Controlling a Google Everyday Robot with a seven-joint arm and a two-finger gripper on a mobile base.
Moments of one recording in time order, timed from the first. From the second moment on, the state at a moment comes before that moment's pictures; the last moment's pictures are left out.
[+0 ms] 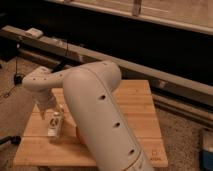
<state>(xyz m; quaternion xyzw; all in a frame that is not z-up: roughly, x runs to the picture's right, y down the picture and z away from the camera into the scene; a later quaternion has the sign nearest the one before) -0.304 0.159 0.822 -0.35 0.23 0.54 0.73</state>
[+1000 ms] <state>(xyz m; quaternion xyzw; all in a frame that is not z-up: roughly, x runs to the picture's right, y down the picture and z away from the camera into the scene) -0.308 0.179 0.840 -0.36 0.25 0.53 0.72</state>
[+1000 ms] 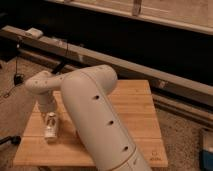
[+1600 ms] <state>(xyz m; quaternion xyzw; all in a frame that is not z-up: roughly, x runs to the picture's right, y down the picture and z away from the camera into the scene) -0.298 0.182 0.835 -0.36 0.24 0.53 0.72</state>
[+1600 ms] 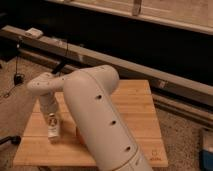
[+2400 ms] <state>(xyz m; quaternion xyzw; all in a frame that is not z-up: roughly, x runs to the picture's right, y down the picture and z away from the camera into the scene) -0.205 0.139 0.763 -0.37 0.18 0.58 0.70</state>
